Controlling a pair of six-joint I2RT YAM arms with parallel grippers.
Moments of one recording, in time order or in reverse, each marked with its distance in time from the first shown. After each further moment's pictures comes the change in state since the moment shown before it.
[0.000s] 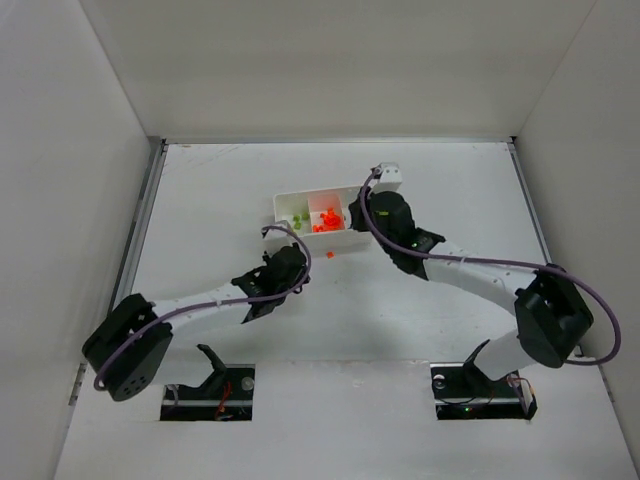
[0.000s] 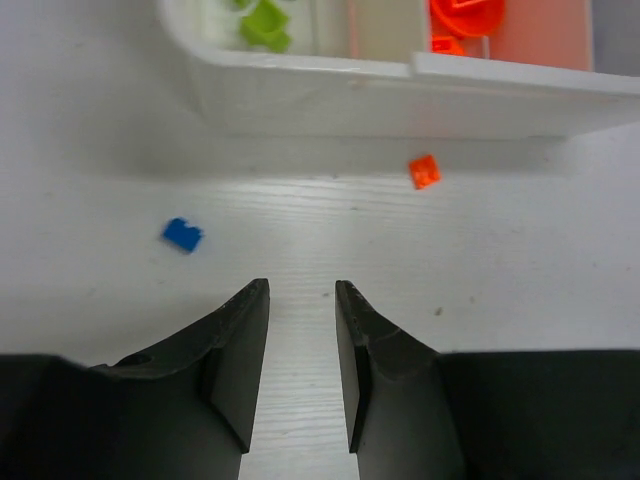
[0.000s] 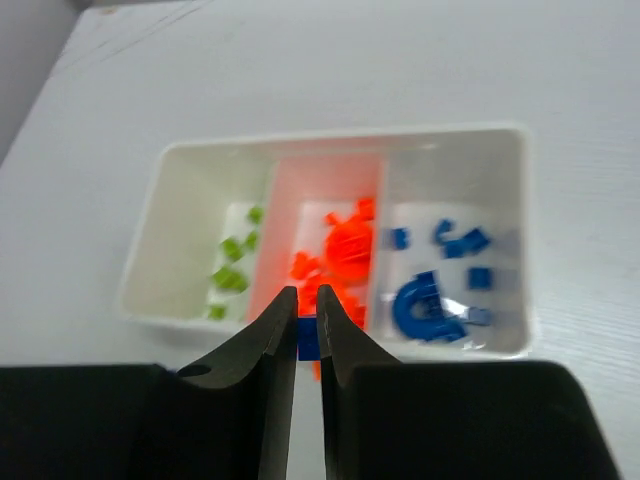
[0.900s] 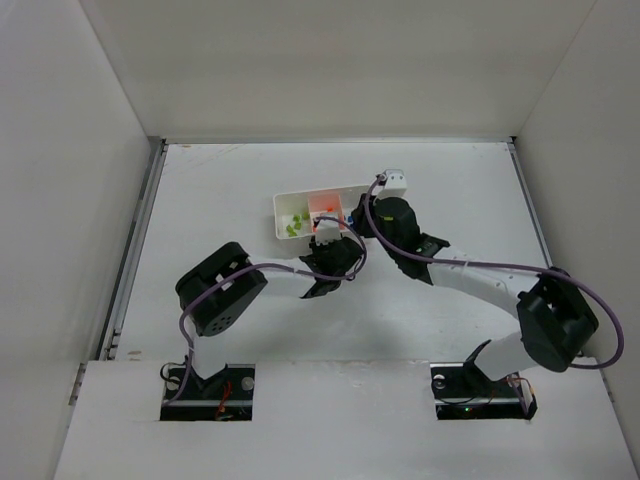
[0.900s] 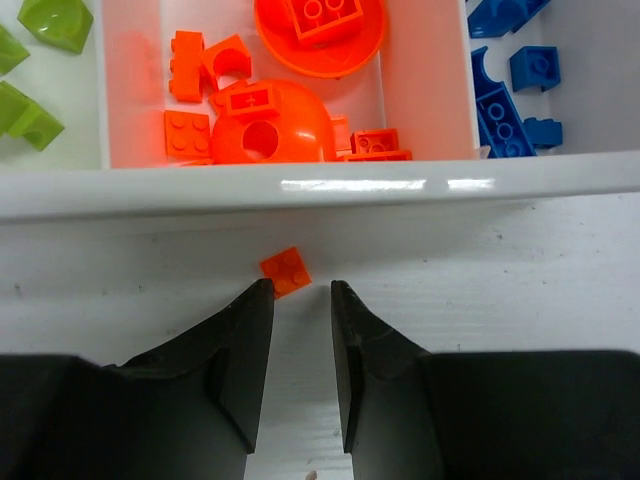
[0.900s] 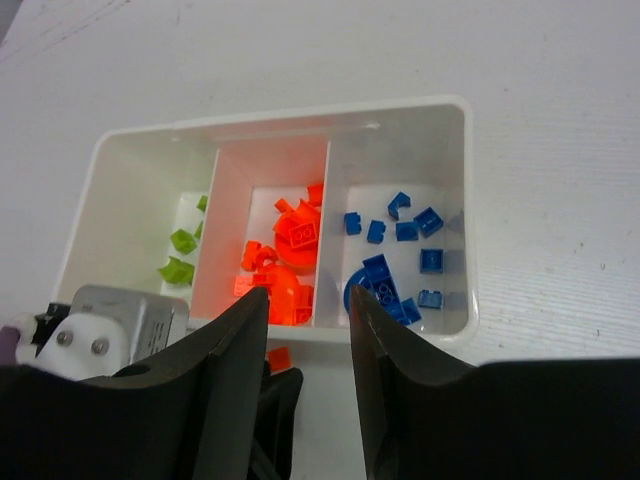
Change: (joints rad) left arm -0.150 0.617 0.423 0.099 -0.196 0.010; right arm -0.089 -0.009 -0.053 0.009 0.004 -0.012
